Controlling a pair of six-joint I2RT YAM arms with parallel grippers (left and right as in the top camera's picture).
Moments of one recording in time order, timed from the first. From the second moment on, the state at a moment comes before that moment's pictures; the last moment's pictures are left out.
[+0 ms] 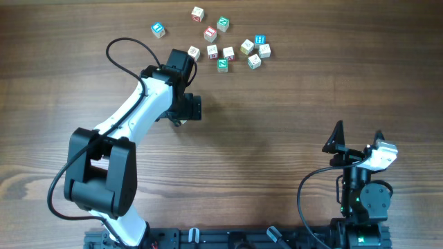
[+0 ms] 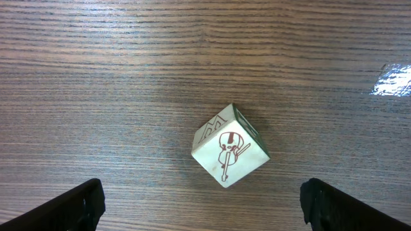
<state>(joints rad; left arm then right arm) -0.31 1.85 1.29 -0.91 -0.11 -0.34 0.00 0.05 0.01 0.02 0.20 0.17</state>
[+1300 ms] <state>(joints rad) -0.31 1.83 1.27 -0.84 -0.08 -0.26 0.00 0.05 0.01 0.02 0.20 0.17</state>
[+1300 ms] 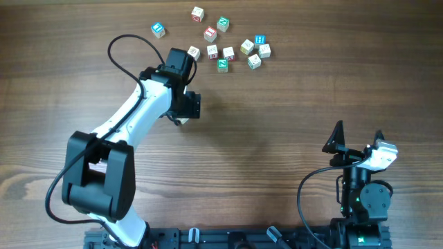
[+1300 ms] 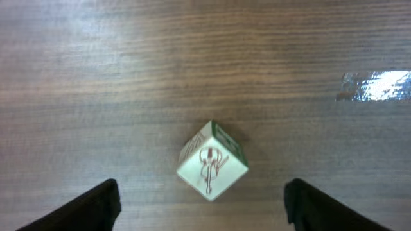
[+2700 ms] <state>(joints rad) -0.31 1.83 1.12 -0.65 -0.04 -0.18 0.00 0.05 0.01 0.02 0.20 0.17</state>
